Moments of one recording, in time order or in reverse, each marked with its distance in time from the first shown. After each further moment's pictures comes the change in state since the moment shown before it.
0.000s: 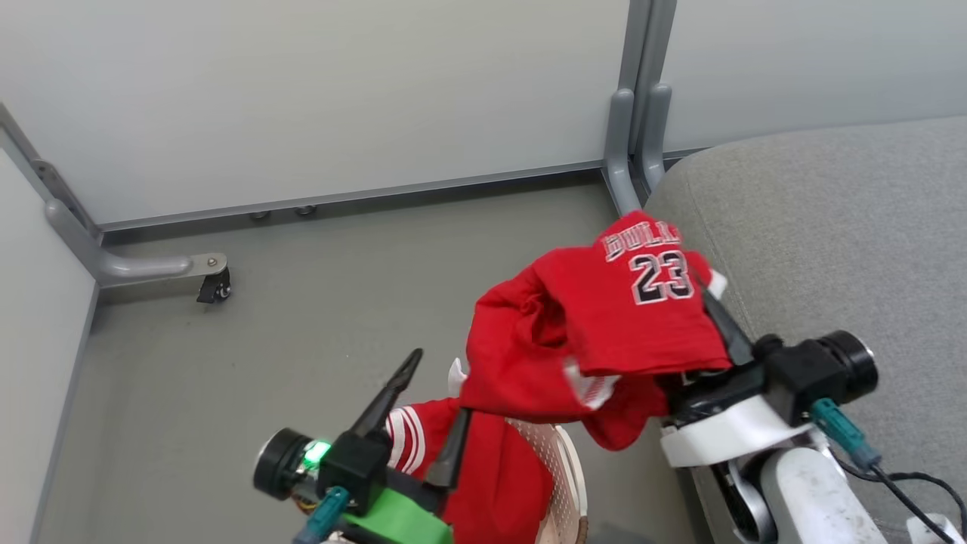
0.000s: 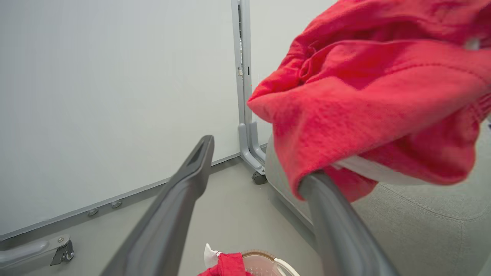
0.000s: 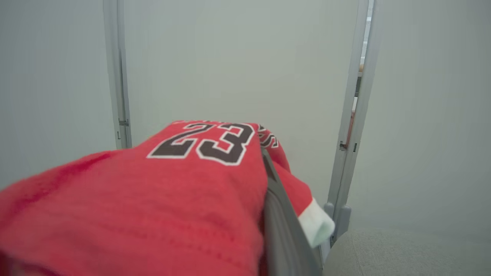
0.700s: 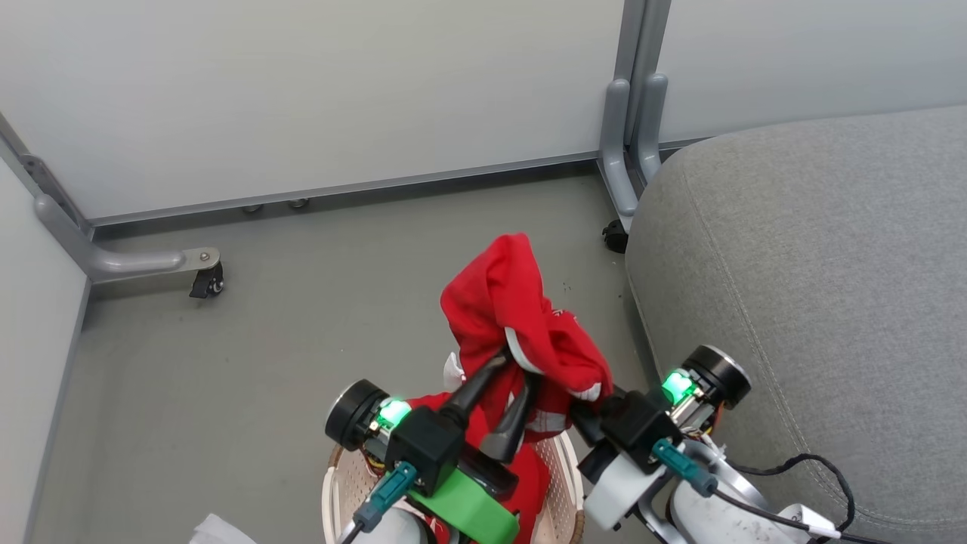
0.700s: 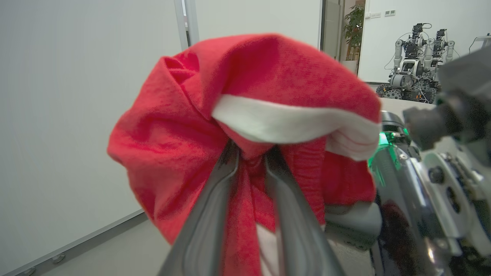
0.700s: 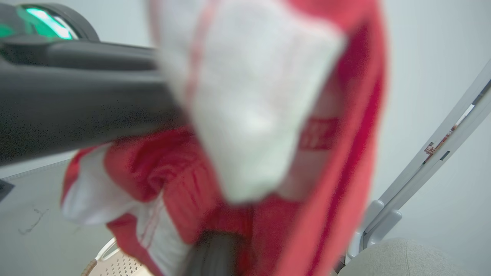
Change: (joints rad) left arm -0.123 -0.002 -0.184 -0.015 -0.060 -0.003 0.000; right arm -0.121 -0.077 0.347 0.238 -0.117 0.000 0.000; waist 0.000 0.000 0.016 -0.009
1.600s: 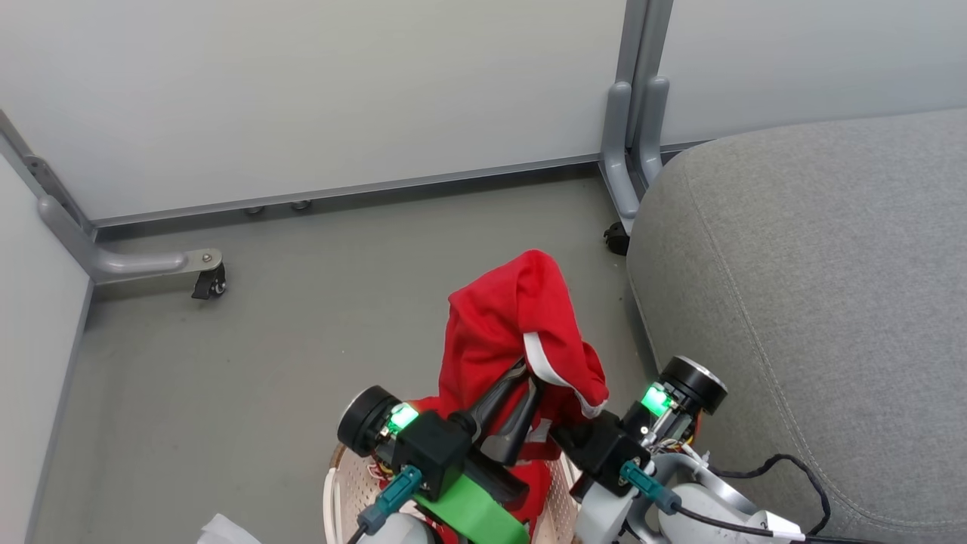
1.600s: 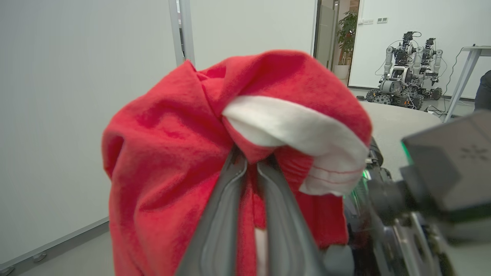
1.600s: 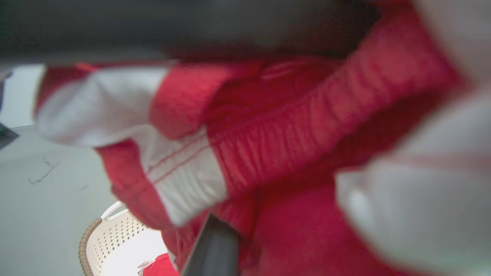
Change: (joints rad) left arm 0.002 0.000 -0.031 -0.004 -0.049 -0.010 0.000; right arm -0.044 -0.025 0.101 0.092 -0.058 0.000 0.000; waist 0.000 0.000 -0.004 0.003
